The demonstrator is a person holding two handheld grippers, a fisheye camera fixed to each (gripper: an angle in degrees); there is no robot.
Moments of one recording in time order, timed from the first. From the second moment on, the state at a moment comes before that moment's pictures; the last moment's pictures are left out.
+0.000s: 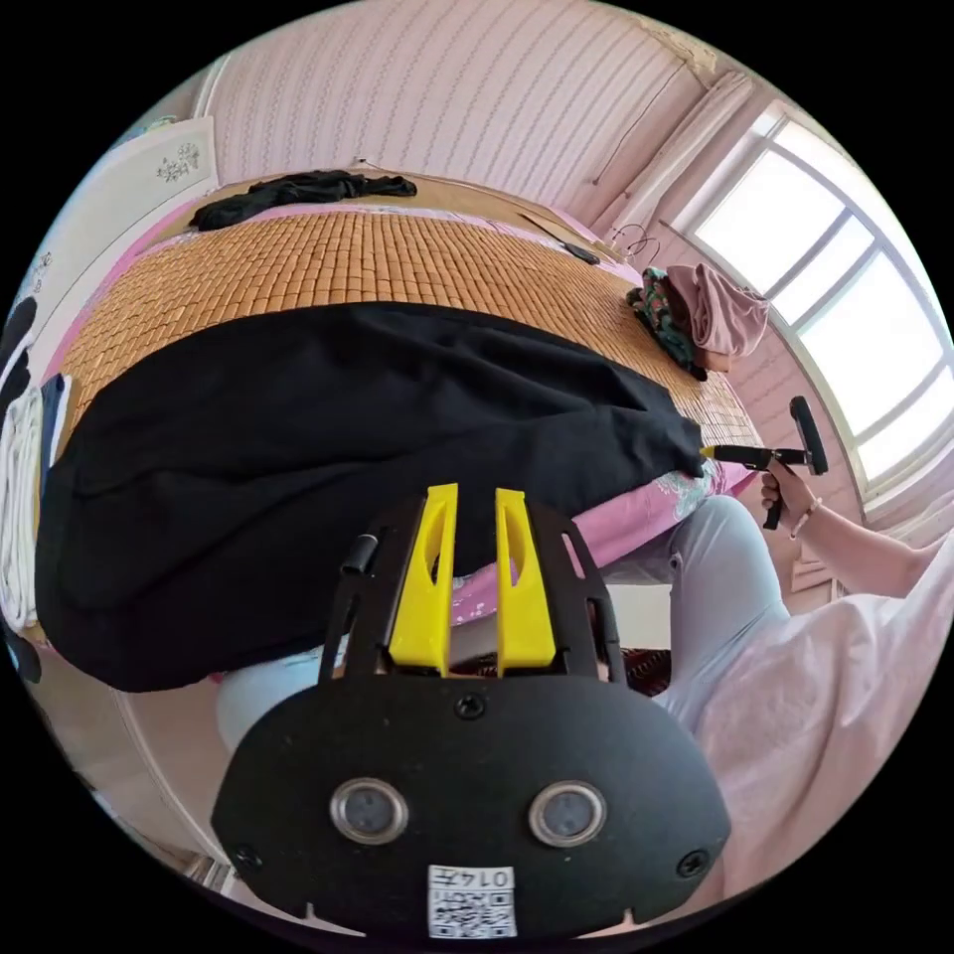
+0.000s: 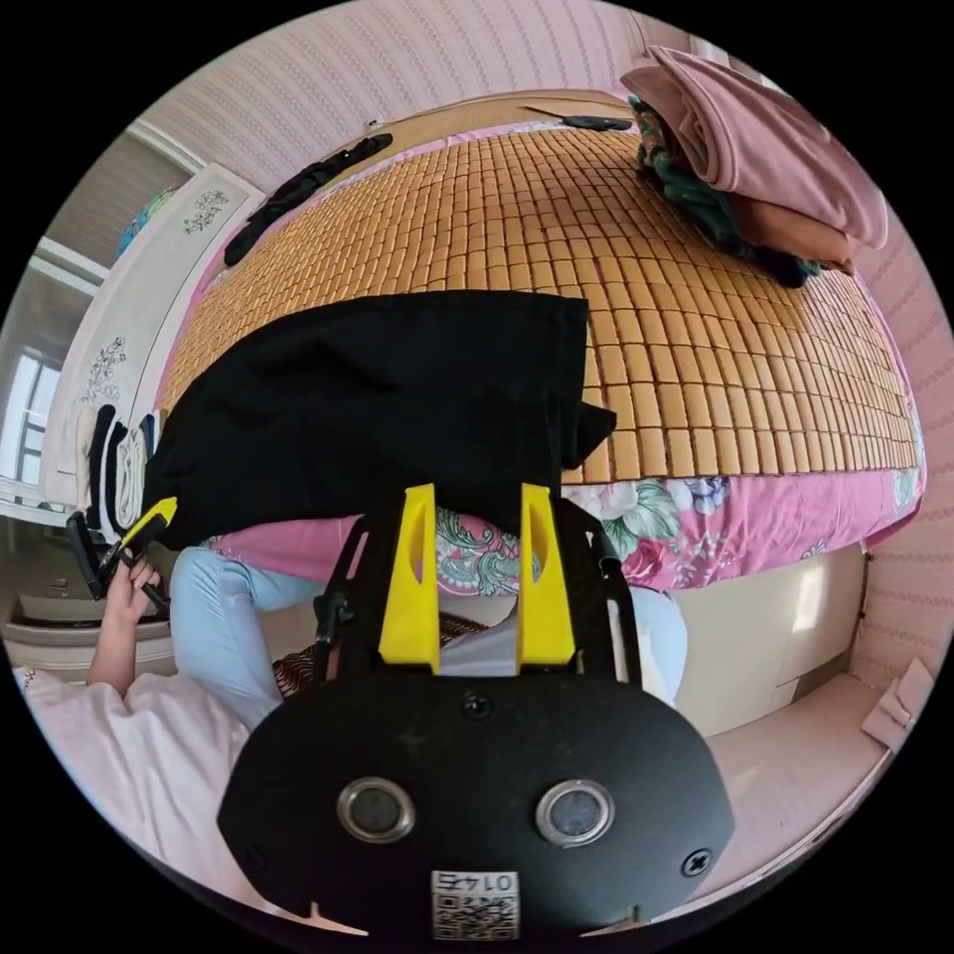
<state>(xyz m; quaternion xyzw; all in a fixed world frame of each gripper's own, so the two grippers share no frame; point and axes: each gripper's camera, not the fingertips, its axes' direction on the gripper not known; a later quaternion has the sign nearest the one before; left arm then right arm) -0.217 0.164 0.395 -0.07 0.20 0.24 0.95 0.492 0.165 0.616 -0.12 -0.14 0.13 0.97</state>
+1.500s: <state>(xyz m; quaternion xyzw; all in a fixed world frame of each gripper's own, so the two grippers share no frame) -0.133 0.183 0.418 -0.10 0.20 0.40 0.89 0.668 0.205 0.662 -0.12 -0.23 0.25 0.93</state>
